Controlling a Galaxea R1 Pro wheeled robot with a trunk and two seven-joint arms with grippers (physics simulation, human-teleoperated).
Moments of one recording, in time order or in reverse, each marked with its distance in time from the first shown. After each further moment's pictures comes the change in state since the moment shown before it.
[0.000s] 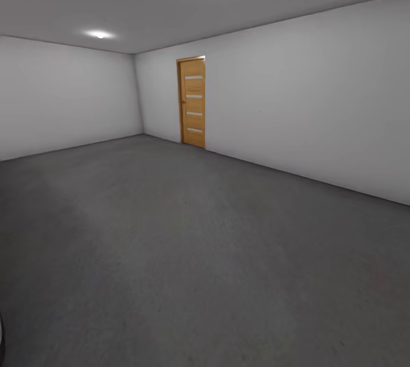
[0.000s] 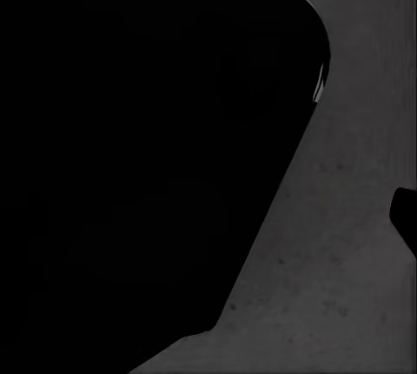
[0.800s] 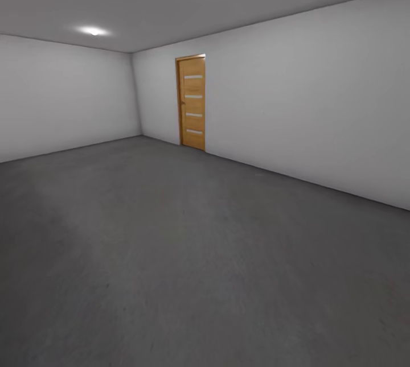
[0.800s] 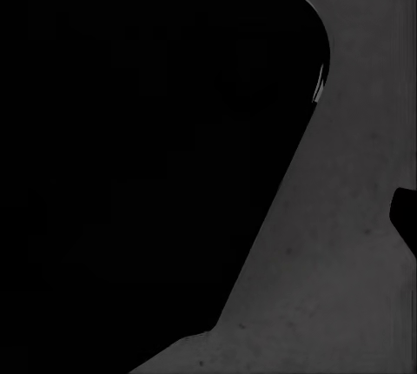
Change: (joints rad) left arm 0.000 0.000 0.000 0.000 0.000 0.000 0.000; right arm 0.000 0.000 0.000 0.000 0.001 0.000 0.000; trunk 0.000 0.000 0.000
